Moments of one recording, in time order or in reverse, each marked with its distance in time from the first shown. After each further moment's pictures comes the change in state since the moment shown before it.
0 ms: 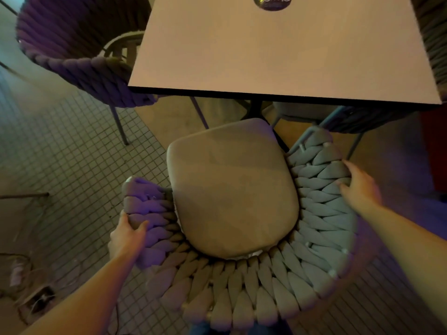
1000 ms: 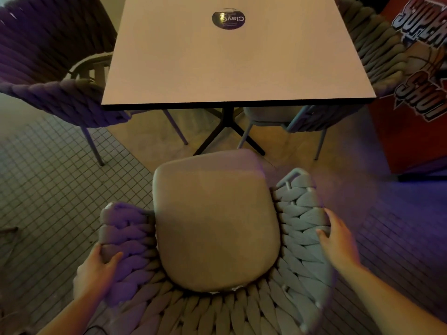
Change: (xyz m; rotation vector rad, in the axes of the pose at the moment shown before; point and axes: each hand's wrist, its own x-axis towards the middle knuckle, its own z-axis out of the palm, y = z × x) left_hand -0.001 -0.050 -0.031 0.167 -0.068 0.121; right_hand -0.158 0.037 0.028 0.197 -0.010 0.203
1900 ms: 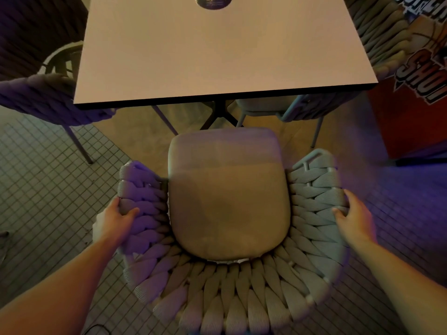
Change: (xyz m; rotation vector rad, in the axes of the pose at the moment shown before) left_hand 0.046 0.131 0.003 0.003 -0.003 0.161; right_hand 0.058 0.016 -0.026 0.034 0.122 0.067
